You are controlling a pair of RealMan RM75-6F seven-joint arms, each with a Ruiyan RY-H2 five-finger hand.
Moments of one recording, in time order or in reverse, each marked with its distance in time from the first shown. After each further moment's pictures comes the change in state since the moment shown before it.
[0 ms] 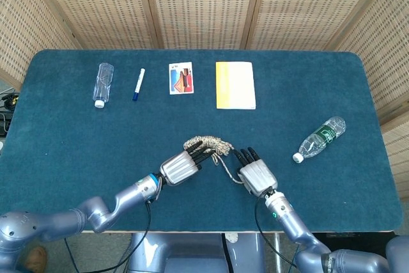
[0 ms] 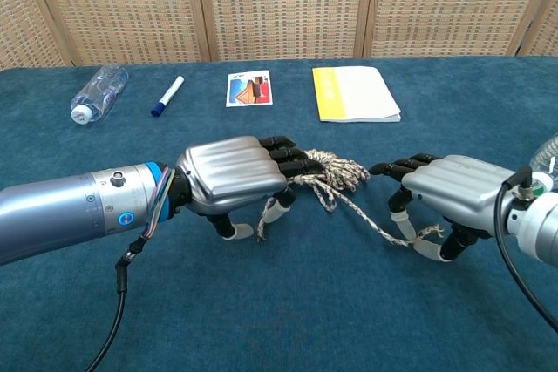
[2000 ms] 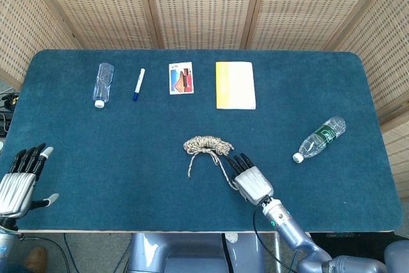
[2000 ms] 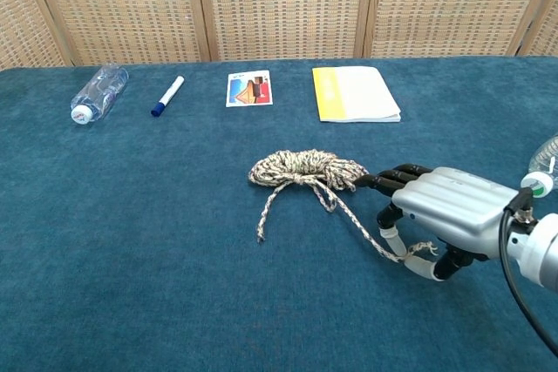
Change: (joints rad) left arm 0.776 0.656 0.062 -0.532 -0.159 0.598 -0.259; right arm -0.039 -0.022 -0.032 0.011 -0.141 0.023 0.023
